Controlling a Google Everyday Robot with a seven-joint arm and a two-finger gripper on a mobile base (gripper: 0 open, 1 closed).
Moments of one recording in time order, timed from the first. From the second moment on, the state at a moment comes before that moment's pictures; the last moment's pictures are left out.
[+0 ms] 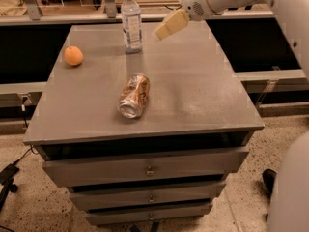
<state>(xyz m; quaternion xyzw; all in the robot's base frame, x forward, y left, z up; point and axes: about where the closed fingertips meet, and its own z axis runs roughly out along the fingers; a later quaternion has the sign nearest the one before) 0.731 -0.054 0.977 -0.50 0.72 0.16 0.45</state>
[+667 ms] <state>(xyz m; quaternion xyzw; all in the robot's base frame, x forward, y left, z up) 0.785 -0.026 0.958 -0.45 0.71 0.21 0.50</state>
